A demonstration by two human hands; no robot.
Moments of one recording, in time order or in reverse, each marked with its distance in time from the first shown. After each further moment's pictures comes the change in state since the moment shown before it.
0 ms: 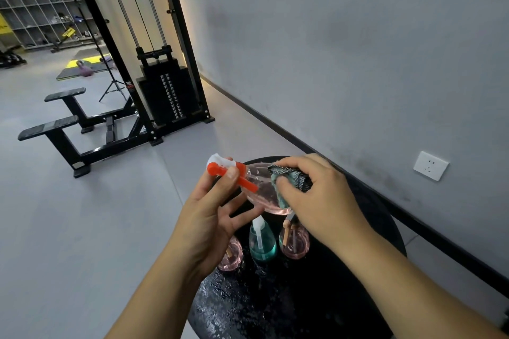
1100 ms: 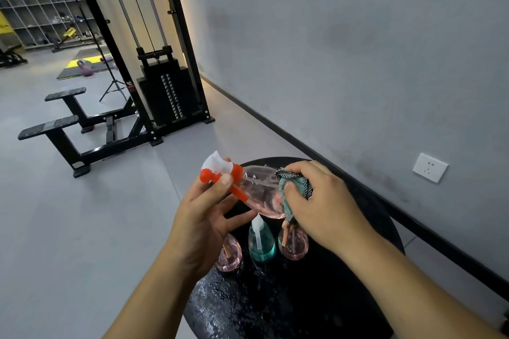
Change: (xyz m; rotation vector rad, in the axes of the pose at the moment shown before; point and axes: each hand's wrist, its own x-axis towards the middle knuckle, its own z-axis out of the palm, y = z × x) left_hand 0.000 -0.004 -0.013 0.068 0.018 0.066; right_hand -0.002 0.010 -0.005 -0.114 -0.055 0.017
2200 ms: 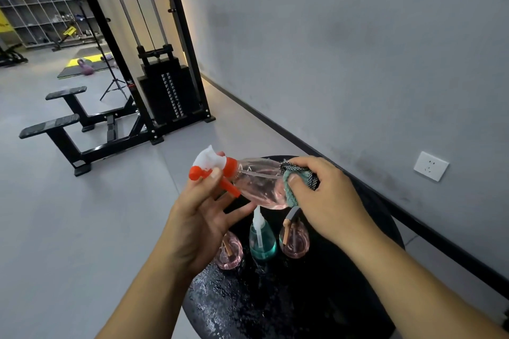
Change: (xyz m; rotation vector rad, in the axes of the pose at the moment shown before) left_hand -0.001 0.006 -0.004 -0.141 0.012 -0.040; right_hand 0.003 -0.002 -0.002 0.101 0.039 0.066
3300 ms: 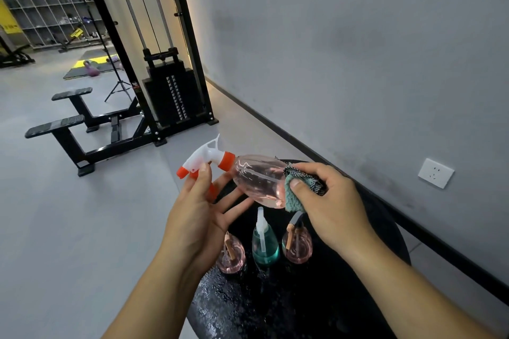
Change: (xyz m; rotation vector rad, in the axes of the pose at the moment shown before) left_hand -0.001 0.012 0.019 -0.104 0.176 0.015; right_hand -0.003 0.005 0.009 0.242 0.059 0.093
